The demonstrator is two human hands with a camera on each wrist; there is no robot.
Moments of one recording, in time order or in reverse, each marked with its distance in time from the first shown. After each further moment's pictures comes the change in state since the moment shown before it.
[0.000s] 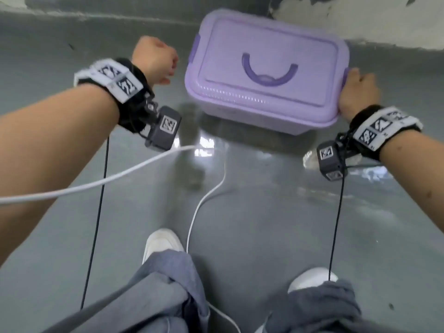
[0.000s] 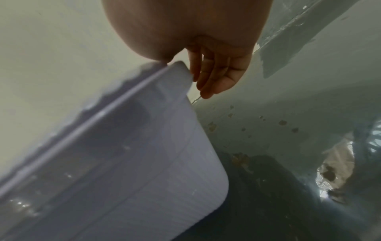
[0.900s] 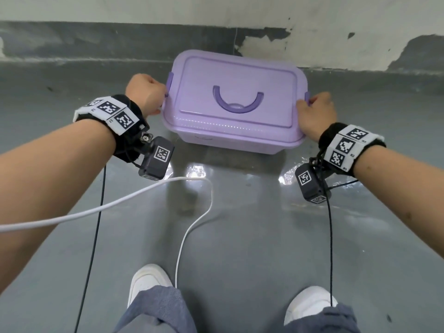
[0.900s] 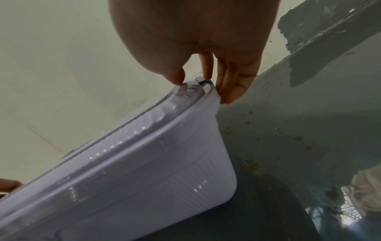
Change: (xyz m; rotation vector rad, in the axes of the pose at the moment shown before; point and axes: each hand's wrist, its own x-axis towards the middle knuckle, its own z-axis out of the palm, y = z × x) left_hand 0.008 0.015 0.022 0.082 0.034 0.068; right_hand 0.000 -0.001 0.001 0.013 0.001 -0.152
